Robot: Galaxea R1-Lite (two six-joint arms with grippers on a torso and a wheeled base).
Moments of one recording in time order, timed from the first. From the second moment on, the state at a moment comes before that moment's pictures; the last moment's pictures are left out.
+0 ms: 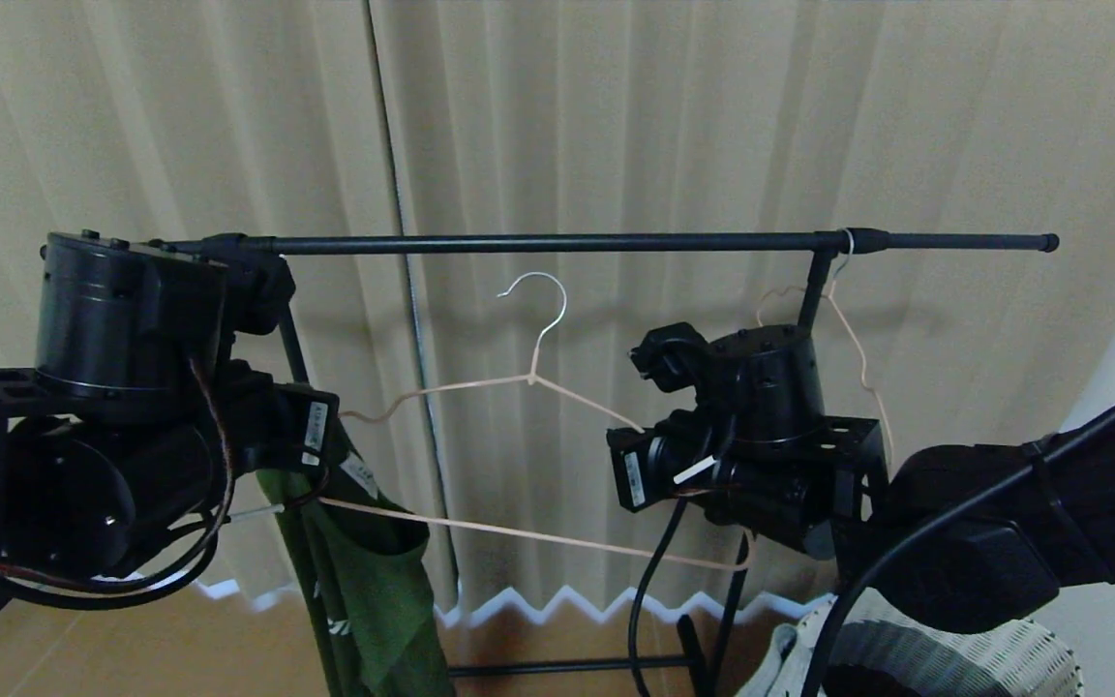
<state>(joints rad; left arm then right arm) -0.53 1.48 -0.88 -0.12 0.58 0.01 0.73 1.93 -1.01 -0.46 -0.21 0.18</state>
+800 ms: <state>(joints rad) -0.52 1.69 -1.09 -0.13 0.67 -0.12 0.89 1.75 -0.87 -0.40 0.02 0.30</state>
